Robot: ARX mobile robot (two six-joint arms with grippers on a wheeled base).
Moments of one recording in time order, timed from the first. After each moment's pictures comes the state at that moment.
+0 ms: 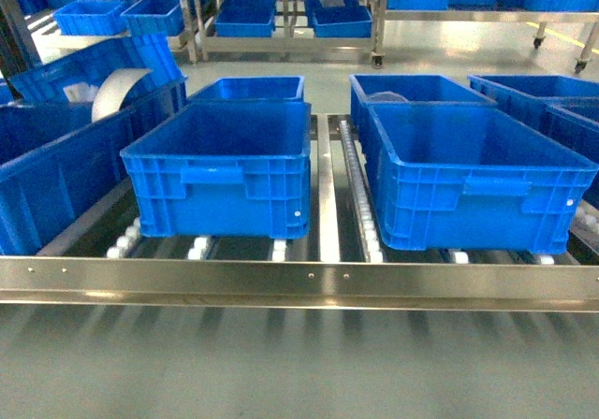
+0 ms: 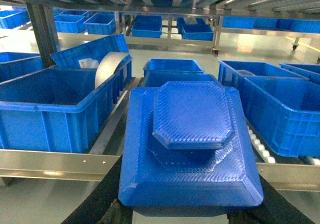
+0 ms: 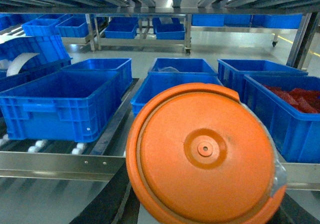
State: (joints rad) left arm 0.00 0.01 0.01 -0.01 0.00 -0.01; right arm 0.00 0.01 0.01 -0.01 0.00 0.01
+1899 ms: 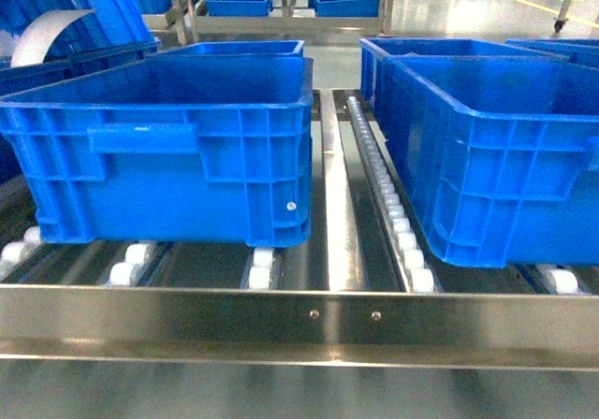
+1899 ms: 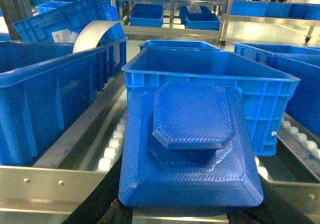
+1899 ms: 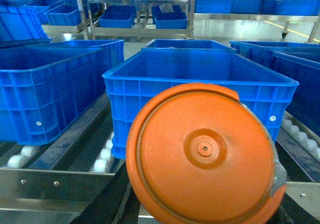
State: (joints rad) left arm 0.00 0.01 0.01 -0.01 0.00 -0.01; right arm 0.00 0.01 0.01 -0.01 0.00 0.01
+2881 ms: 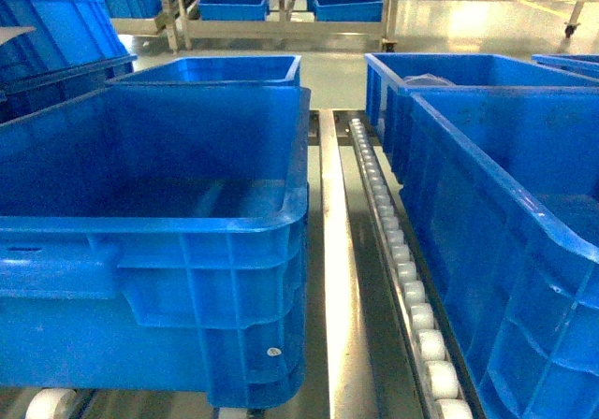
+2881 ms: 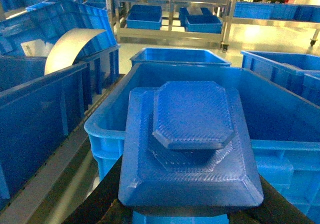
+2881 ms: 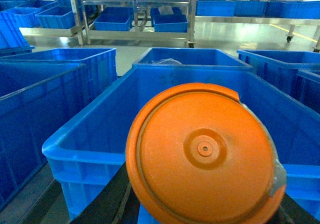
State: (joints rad) left arm 0.00 0.01 0.01 -0.01 0.00 -0.01; right arm 0.00 0.01 0.01 -0.01 0.00 0.01
